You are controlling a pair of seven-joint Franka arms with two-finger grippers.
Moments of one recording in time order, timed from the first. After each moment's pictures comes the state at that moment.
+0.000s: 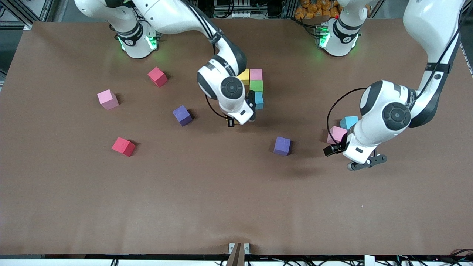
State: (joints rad) left arm 0.28 0.47 -0.55 -1.83 0.24 2.21 -0.61; right arm 0.88 0.68 -0.05 -1.56 0.13 2.08 -0.84
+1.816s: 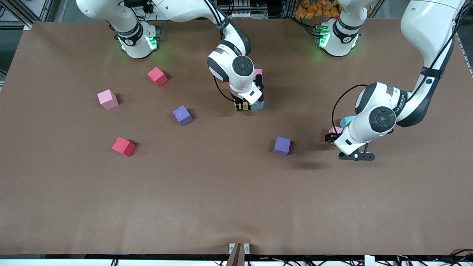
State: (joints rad) left arm 0.31 0.44 -0.55 -1.97 0.34 2.19 -0.37; right arm 1.00 0.63 -0.05 -1.73 0.13 2.24 -0.75
